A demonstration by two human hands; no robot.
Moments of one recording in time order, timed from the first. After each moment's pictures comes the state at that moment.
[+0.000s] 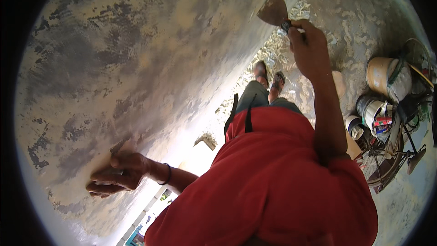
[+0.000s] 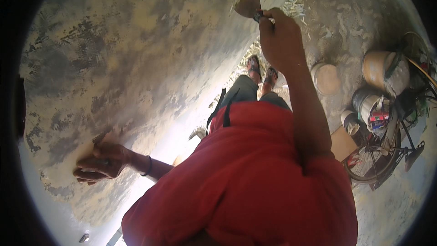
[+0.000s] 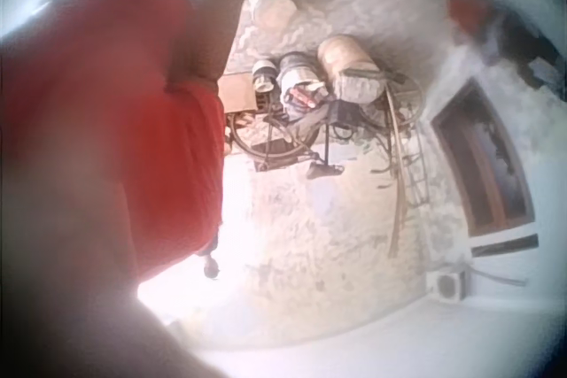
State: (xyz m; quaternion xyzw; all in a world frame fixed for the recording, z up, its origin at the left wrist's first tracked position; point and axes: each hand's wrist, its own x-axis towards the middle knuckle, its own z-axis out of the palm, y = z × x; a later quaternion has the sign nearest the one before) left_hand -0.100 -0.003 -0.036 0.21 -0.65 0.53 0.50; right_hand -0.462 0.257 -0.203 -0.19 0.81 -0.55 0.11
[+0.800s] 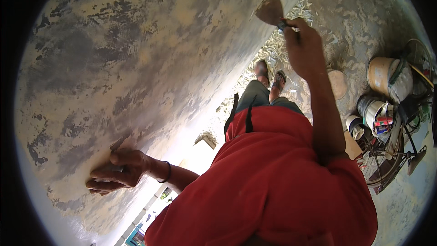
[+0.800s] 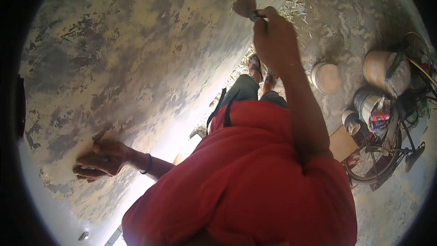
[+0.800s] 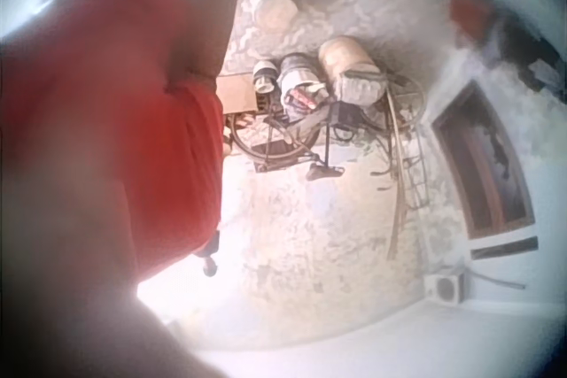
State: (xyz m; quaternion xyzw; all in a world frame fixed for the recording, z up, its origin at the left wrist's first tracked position) left_hand -0.103 0.001 -0.034 0.20 -0.65 0.55 0.49; right_hand -0.452 0.242 -0.191 -0.17 0.85 -0.47 0.17
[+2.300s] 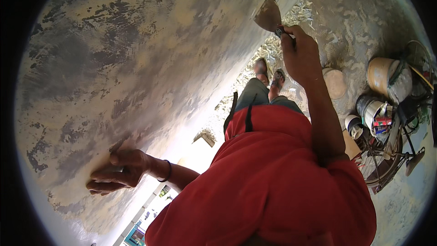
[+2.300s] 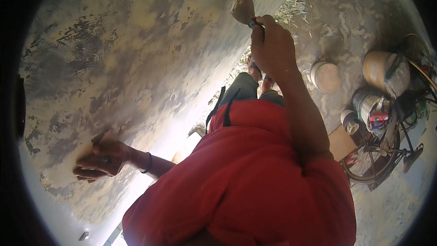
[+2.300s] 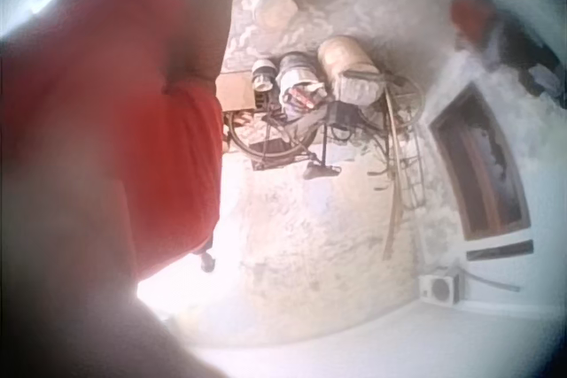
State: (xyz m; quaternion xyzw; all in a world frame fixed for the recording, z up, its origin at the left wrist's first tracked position) left_hand -0.103 0.005 -0.037 0.22 -0.69 0.49 0.49; right_hand -0.438 0.247 -0.205 -0.19 0.86 -0.45 0.16
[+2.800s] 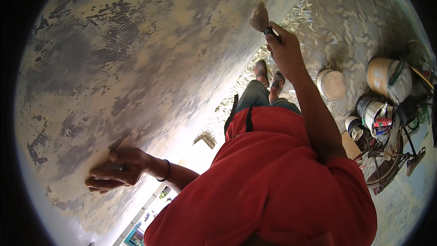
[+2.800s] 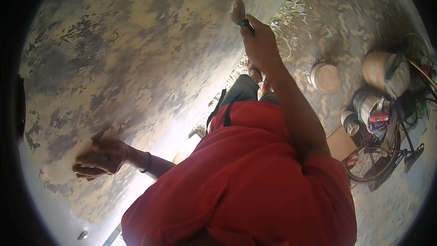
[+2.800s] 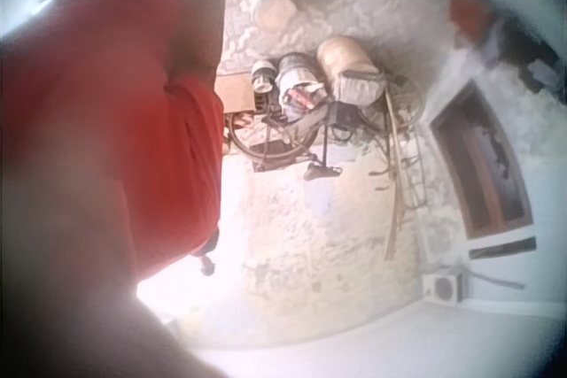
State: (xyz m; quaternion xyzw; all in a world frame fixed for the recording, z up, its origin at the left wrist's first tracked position) left_hand -0.116 0.010 -0.038 0.26 -0.63 0.59 0.43; right_hand -0.442 0.231 -0.241 -0.10 0.75 -0.59 0.28
